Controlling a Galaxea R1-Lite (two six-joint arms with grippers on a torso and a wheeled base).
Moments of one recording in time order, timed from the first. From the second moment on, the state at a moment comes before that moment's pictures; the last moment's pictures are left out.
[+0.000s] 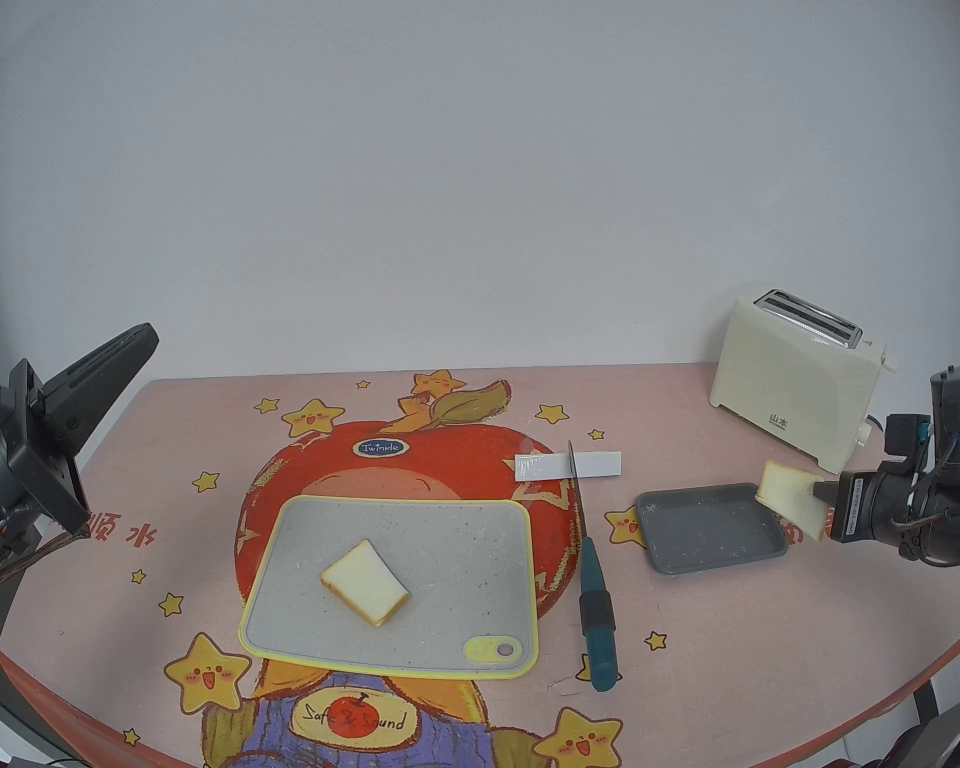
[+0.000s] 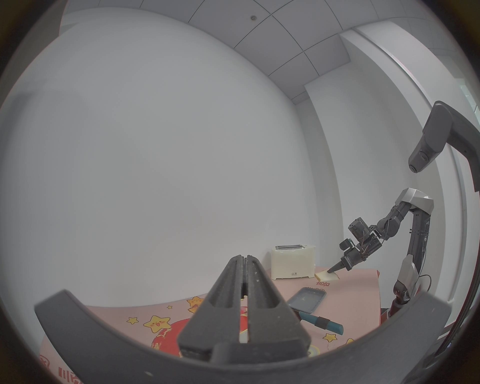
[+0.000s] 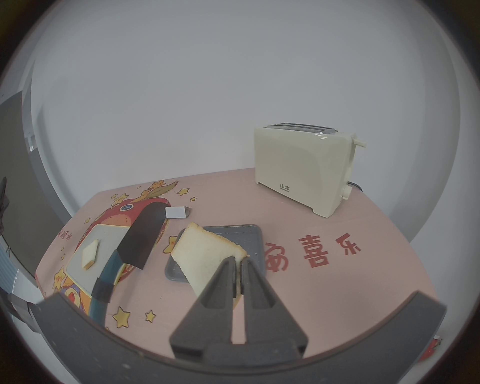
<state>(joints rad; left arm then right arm) -0.21 1.07 -0.42 -0.94 -0.49 -0.10 0.38 1.30 -0.65 -0.03 -0.27 0.32</state>
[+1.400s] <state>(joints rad) -0.21 1.07 -0.41 -0.94 -0.51 -0.08 0.36 1.63 -0.74 -0.03 -0.27 0.55</state>
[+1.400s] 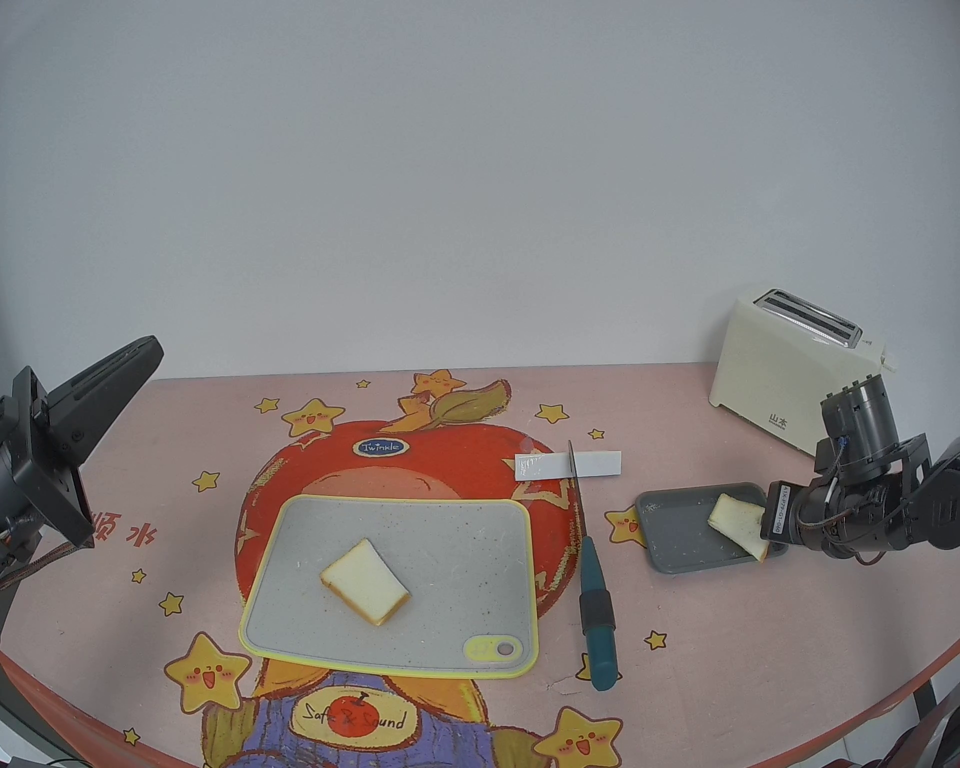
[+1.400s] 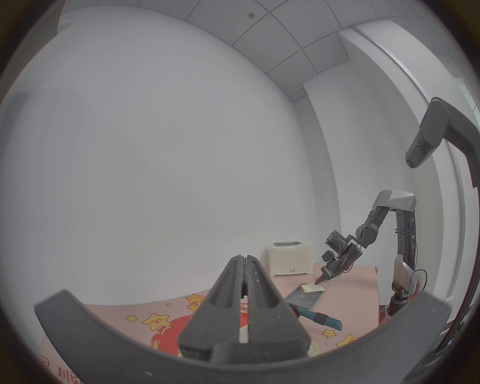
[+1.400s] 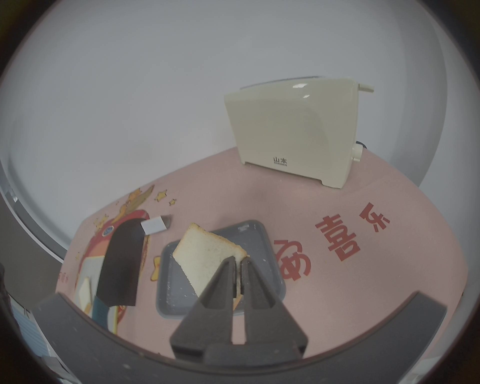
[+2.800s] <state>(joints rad) -0.20 1.07 -0.40 -0.94 -0.53 -0.07 0.36 1.68 -0.76 -0.07 -0.27 0.55</state>
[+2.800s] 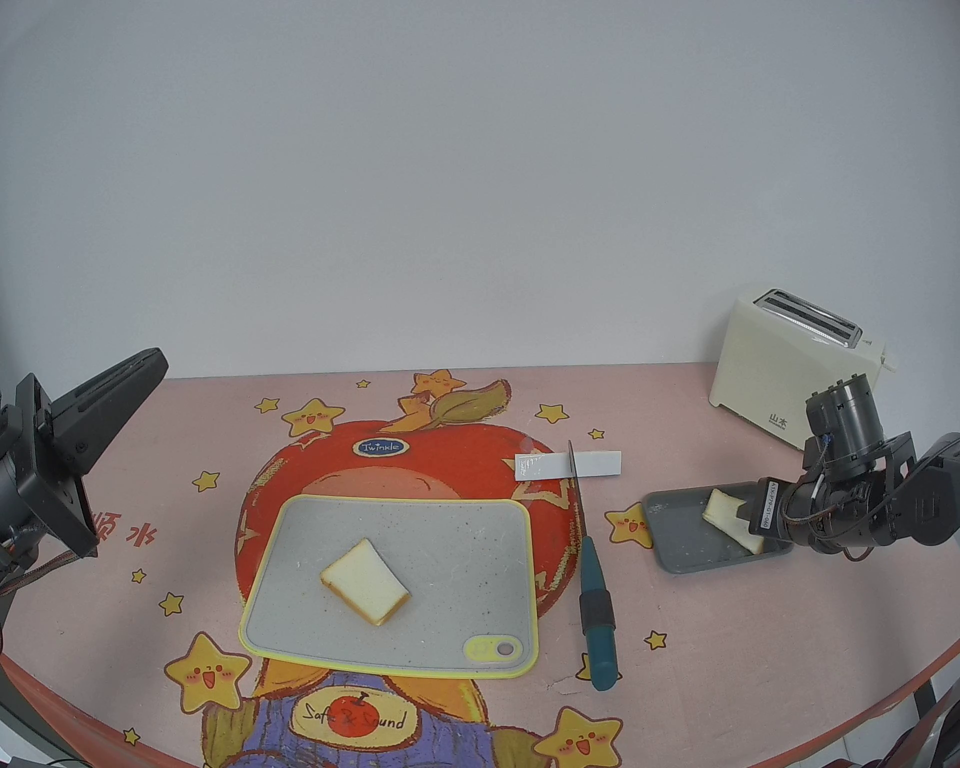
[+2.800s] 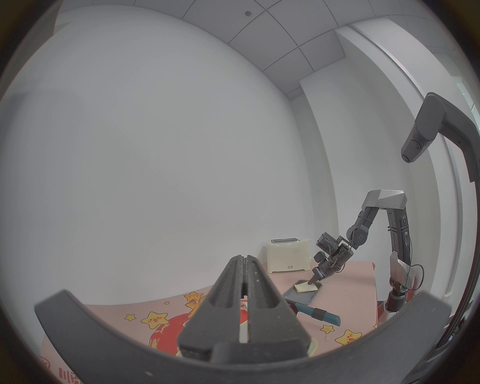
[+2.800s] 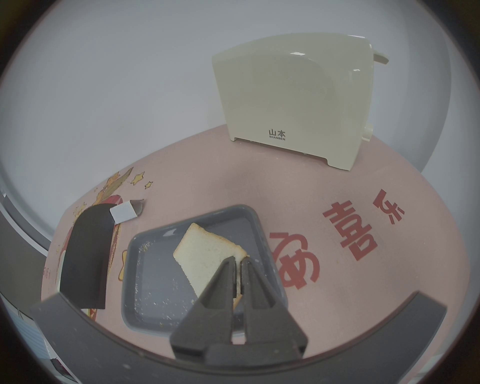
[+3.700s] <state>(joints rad) -0.20 1.07 -0.39 -0.94 -0.53 -0.07 0.39 1.66 -0.73 -0.07 -0.27 0.55</state>
